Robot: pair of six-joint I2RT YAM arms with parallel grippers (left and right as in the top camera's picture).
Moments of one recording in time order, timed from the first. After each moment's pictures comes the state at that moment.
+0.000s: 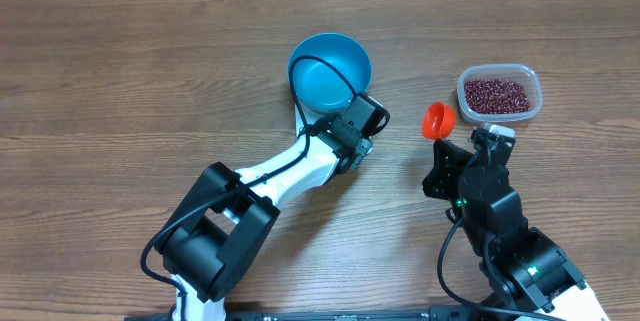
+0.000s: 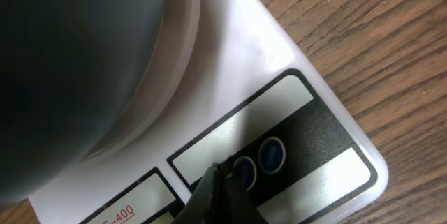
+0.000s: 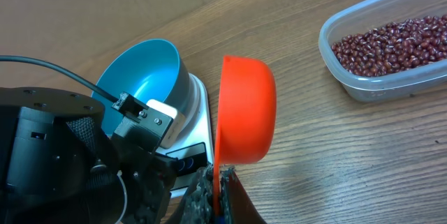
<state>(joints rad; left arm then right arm) -0.72 1.96 1.21 -0.33 -0.27 -0.02 0.53 0.75 0.62 -0.41 0.33 0.67</state>
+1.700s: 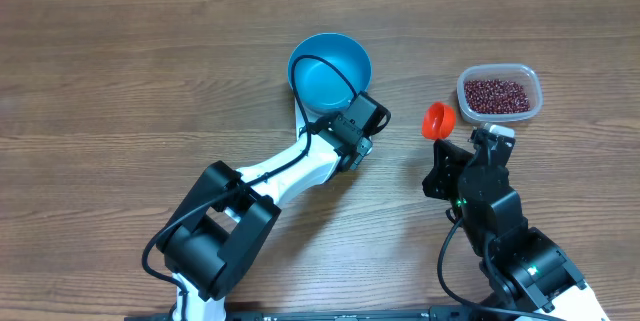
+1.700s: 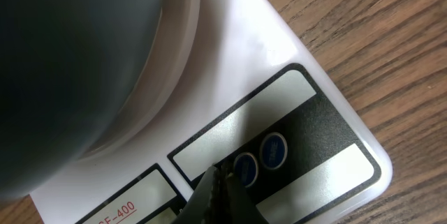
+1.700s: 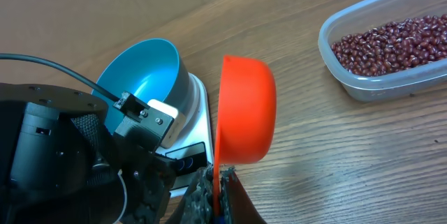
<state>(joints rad) -0.71 1.97 1.22 -0.37 -0.28 -0.02 0.53 0.75 0.62 -0.41 0.33 0.67</state>
